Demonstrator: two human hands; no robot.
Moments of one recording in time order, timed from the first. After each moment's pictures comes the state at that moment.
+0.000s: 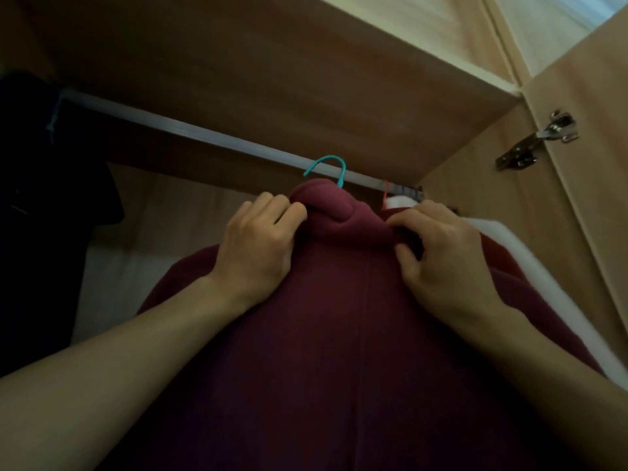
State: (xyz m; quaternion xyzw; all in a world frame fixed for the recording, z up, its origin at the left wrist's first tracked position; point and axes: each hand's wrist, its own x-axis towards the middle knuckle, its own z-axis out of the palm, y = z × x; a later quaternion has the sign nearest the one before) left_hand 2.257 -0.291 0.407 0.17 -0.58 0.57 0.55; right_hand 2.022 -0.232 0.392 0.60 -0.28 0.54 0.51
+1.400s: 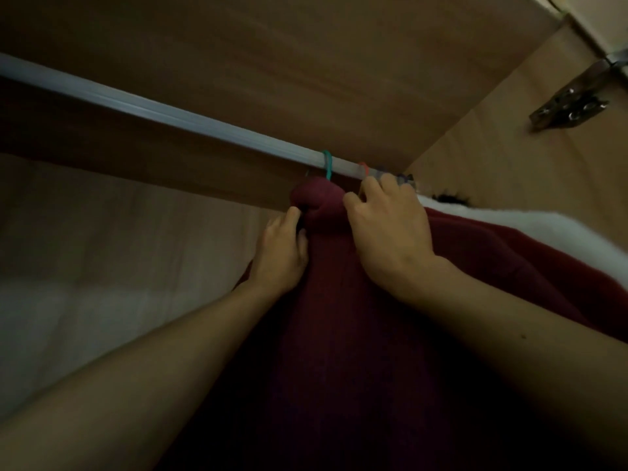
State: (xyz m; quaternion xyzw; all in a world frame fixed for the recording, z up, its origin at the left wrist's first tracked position) left_hand 2.123 -0.522 0.522 0.17 -0.67 0.30 0.66; right_hand 1.984 -0.390 0.512 0.49 -0.48 0.34 0.65
